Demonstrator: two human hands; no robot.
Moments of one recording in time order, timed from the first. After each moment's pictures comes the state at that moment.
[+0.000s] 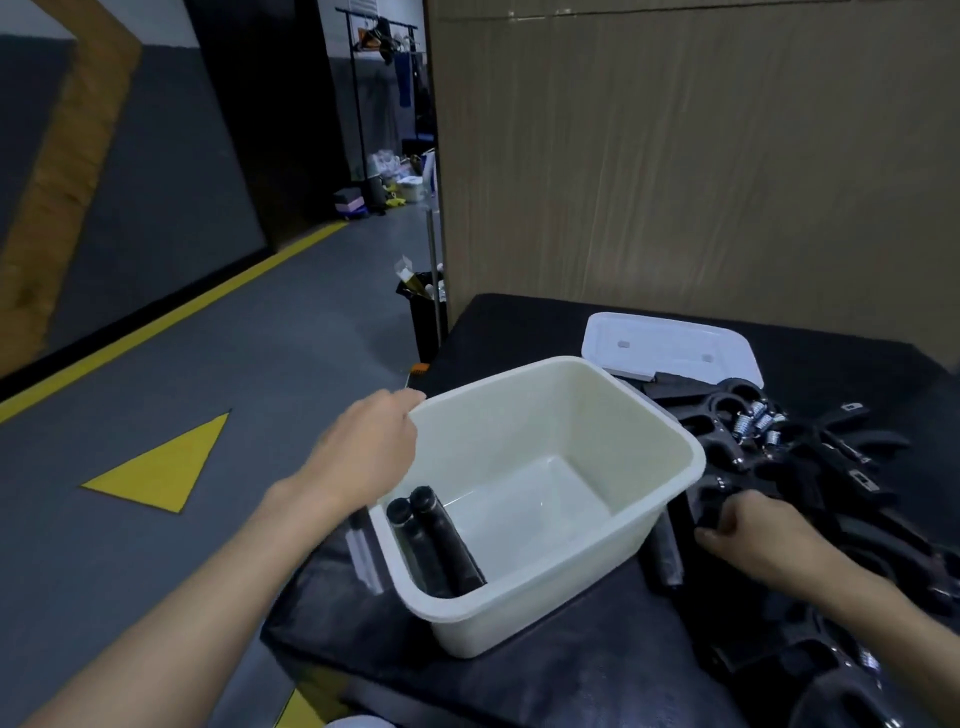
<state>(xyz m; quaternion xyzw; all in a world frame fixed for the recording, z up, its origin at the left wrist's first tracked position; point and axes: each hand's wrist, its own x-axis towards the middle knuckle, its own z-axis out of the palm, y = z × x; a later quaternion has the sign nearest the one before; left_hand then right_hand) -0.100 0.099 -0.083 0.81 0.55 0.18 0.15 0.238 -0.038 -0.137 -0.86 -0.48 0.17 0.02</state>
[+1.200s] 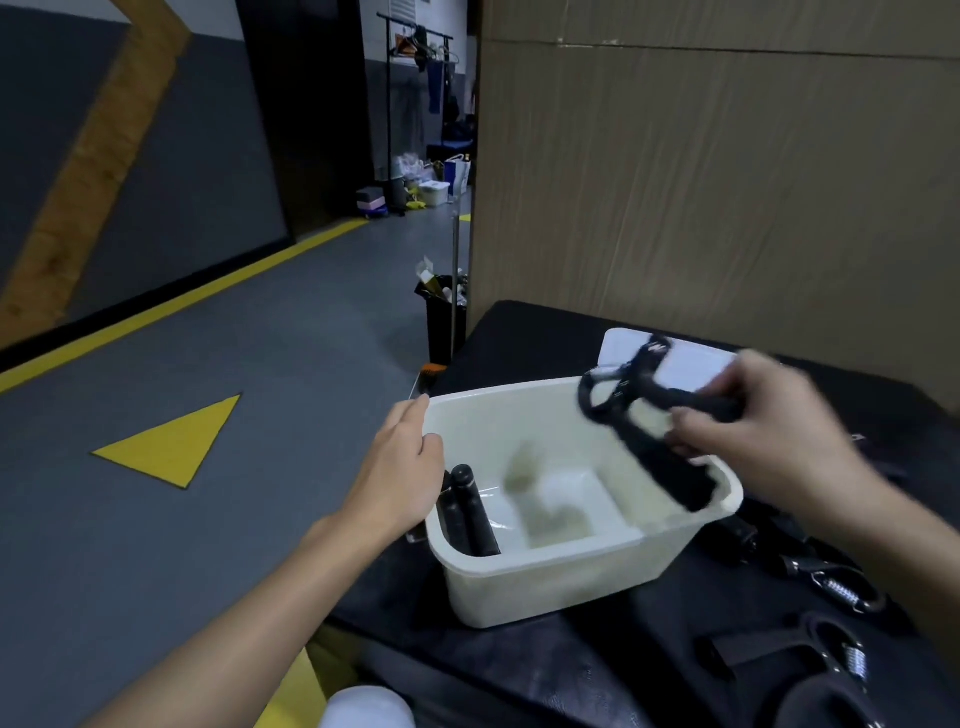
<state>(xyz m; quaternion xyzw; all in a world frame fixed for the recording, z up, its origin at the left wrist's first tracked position) -0.105 0.059 -0.105 0.71 0.57 0.31 0.27 0.157 -0.045 -0.011 -0.74 -0.54 0.11 0.37</state>
